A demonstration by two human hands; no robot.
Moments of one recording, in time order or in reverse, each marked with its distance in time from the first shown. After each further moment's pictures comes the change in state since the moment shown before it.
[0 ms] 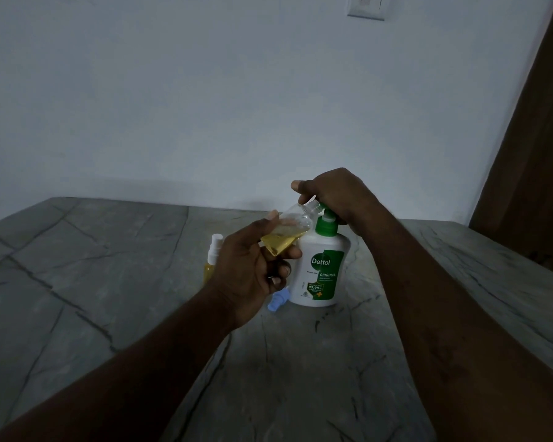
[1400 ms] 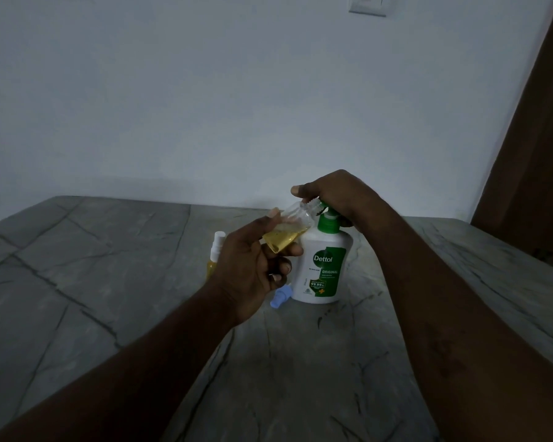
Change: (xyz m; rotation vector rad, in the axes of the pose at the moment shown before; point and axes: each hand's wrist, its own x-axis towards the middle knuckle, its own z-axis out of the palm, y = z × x) left_hand 0.000 0.001 -0.001 -0.001 0.021 -0.002; right_hand 0.008 0.007 0.002 0.064 -0.052 0.130
